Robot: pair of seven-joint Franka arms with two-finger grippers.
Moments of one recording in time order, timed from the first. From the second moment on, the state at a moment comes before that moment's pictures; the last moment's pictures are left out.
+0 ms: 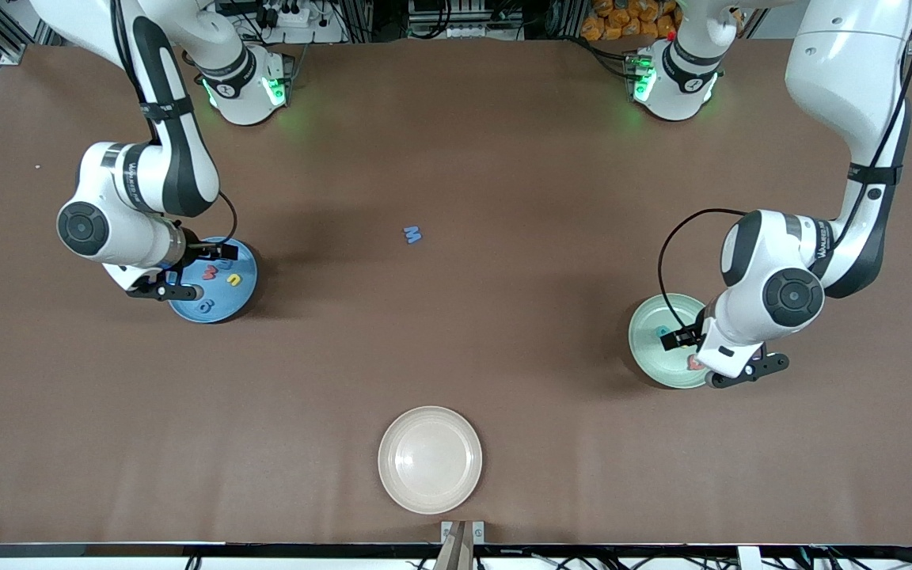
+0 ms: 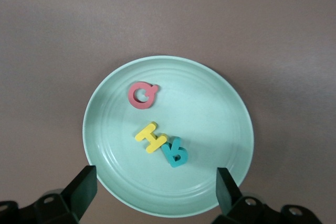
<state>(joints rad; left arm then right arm) -0.08 0.51 -0.12 -1.71 0.14 2.13 -0.53 0.81 0.26 -0.77 -2.21 0.21 2.09 -0.03</state>
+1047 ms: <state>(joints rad) -0.11 0.28 -0.15 -1.61 0.05 1.83 -0.53 0.81 0.26 -0.77 -2.21 0.21 2.09 -0.03</state>
